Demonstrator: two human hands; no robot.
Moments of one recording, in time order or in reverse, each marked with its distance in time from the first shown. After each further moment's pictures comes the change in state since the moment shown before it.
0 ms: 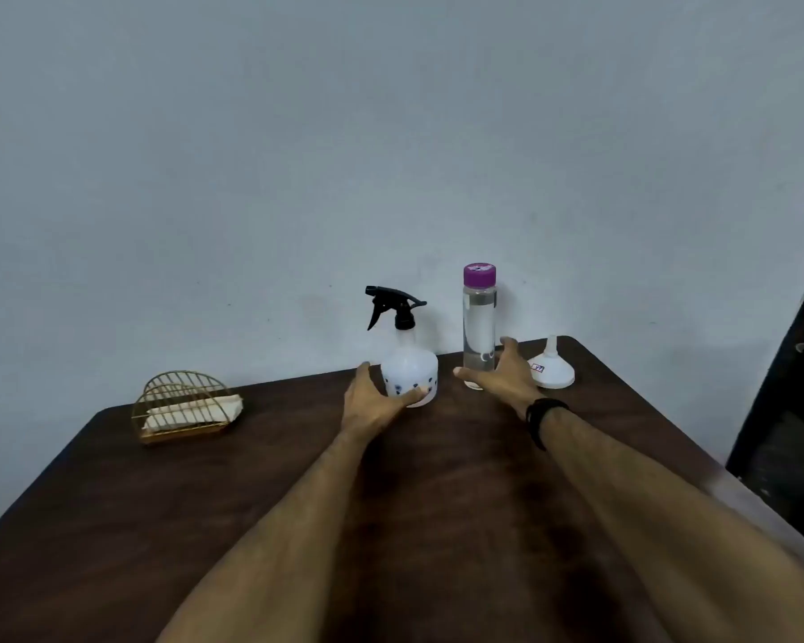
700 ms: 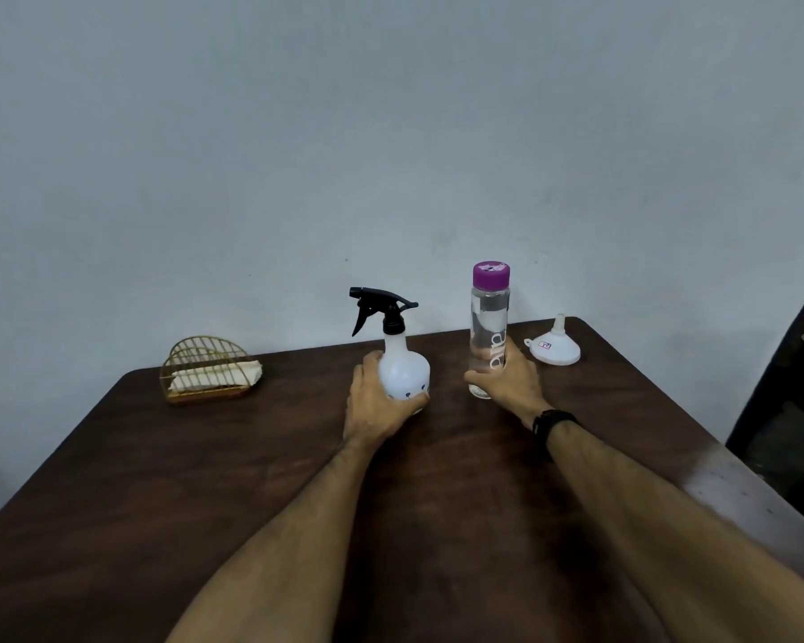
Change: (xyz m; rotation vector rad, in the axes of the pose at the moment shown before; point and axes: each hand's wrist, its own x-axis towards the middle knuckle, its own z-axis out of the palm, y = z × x) left_hand -0.056 -0.026 -0.010 0.093 0.134 0.178; right_hand -0.047 0.016 0.019 -0.039 0.077 -0.093
